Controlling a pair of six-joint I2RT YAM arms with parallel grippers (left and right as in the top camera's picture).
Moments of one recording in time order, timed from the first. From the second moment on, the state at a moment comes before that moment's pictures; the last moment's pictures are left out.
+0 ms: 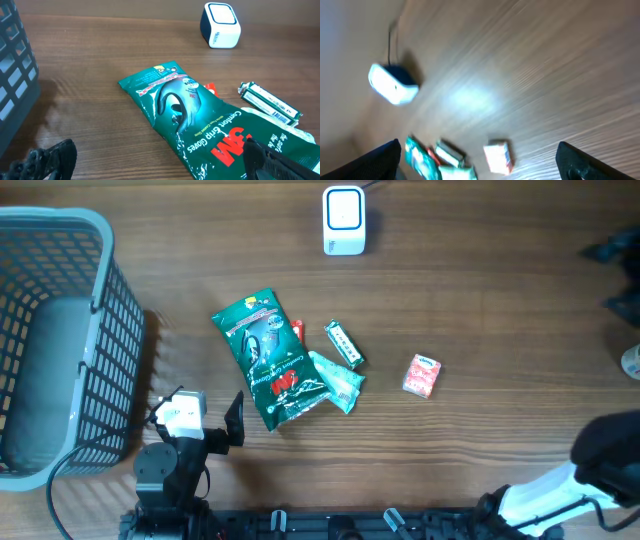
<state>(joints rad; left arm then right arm) -0.03 0.02 0.13 -0.46 0.13 -0.06 -0.52 1.83 1.97 -1.42 -0.48 0.31</state>
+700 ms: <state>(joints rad) -0.03 0.02 0.13 -0.46 0.13 -0.06 0.32 1.92 1.42 -1.19 0.09 0.83</state>
